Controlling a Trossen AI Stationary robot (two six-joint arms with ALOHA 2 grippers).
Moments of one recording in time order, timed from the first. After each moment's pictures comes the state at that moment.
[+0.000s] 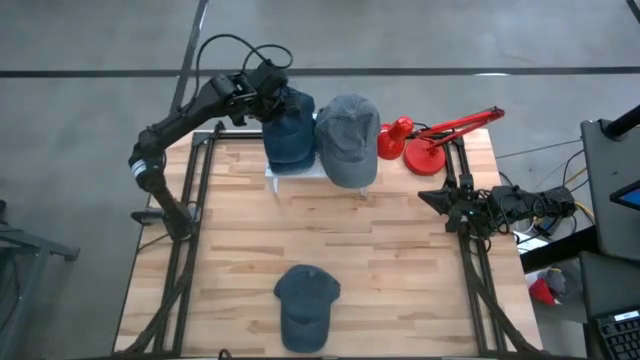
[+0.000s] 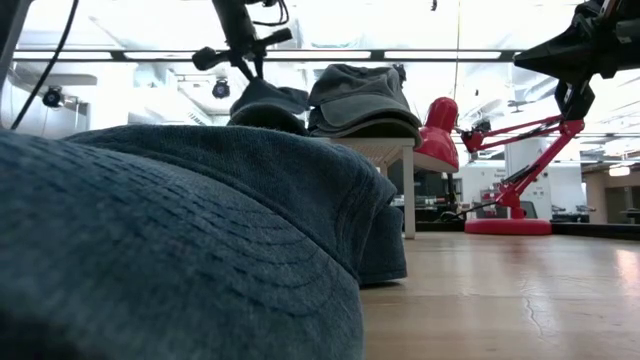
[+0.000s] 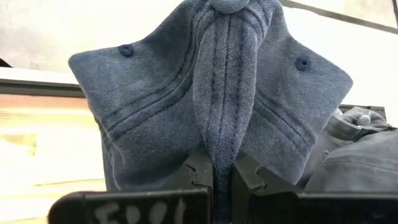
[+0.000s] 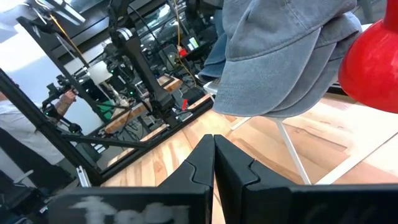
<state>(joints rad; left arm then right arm) 0.59 1.65 1.91 -1.17 -0.27 -0.98 0.24 0.00 0.24 -0.26 0.50 0.58</state>
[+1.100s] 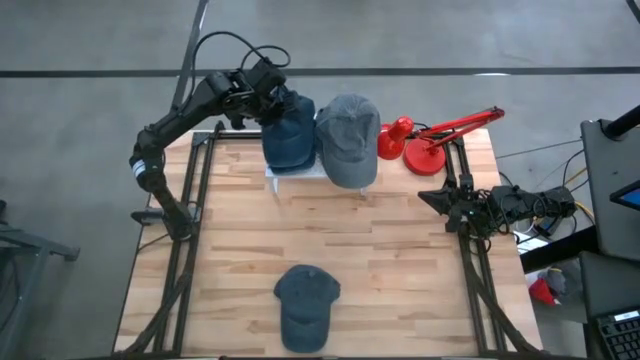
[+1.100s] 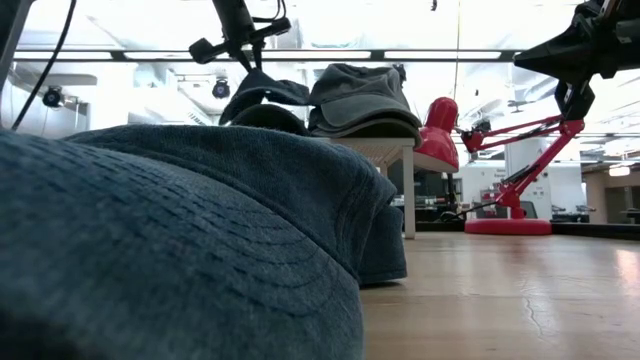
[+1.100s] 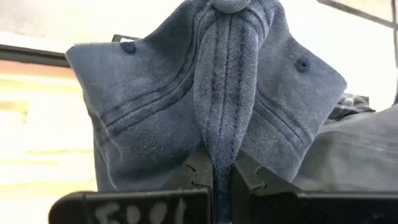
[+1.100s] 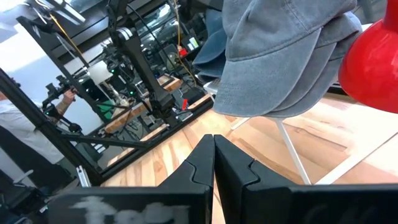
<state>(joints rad) 0.58 1.66 1.98 -1.26 -0.19 -1.06 0.24 0.00 0.24 -0.26 0.50 0.58</state>
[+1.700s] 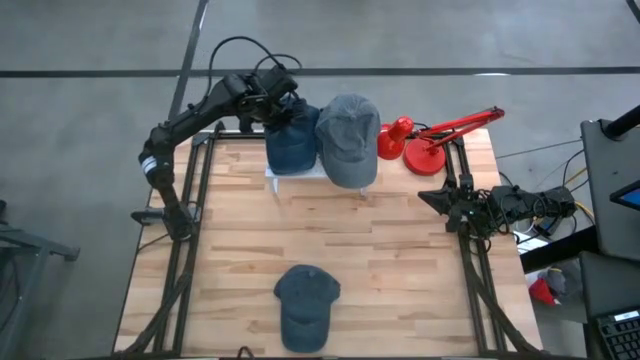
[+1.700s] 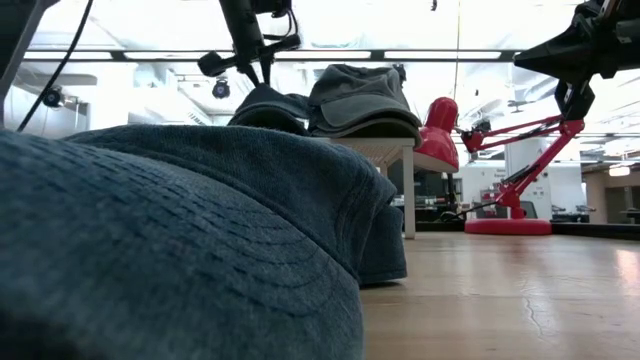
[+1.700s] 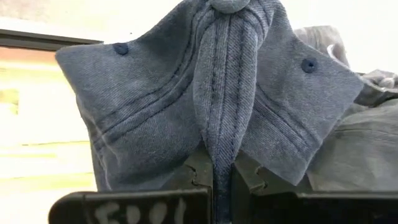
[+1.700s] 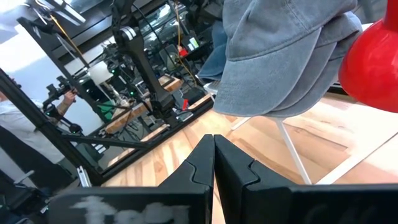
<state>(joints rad) 0.57 1.73 1.98 -1.26 -0.15 -1.04 0.24 0.00 0.24 -0.25 0.50 0.59</state>
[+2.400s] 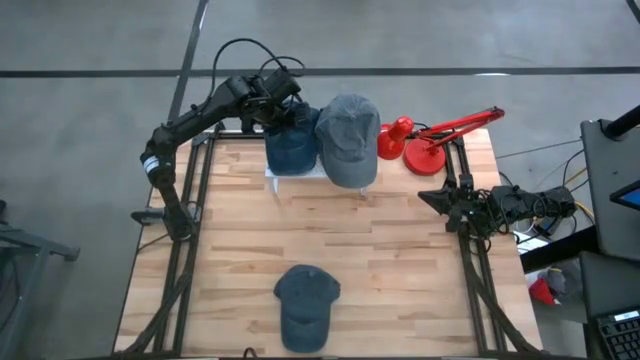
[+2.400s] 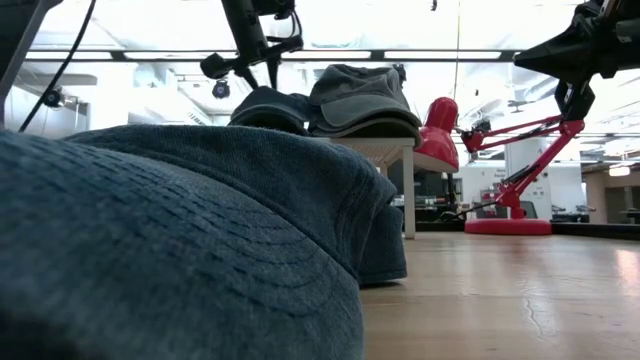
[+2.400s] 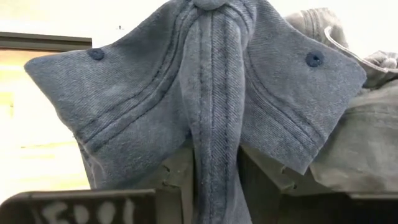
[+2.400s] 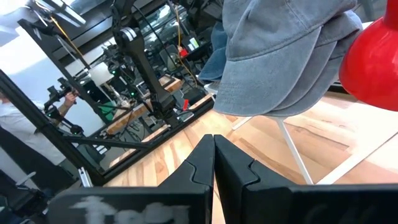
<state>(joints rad) 0.55 1.74 1.97 -1.26 -0.14 -1.01 0.24 0.00 0.24 -0.25 0.50 0.60</state>
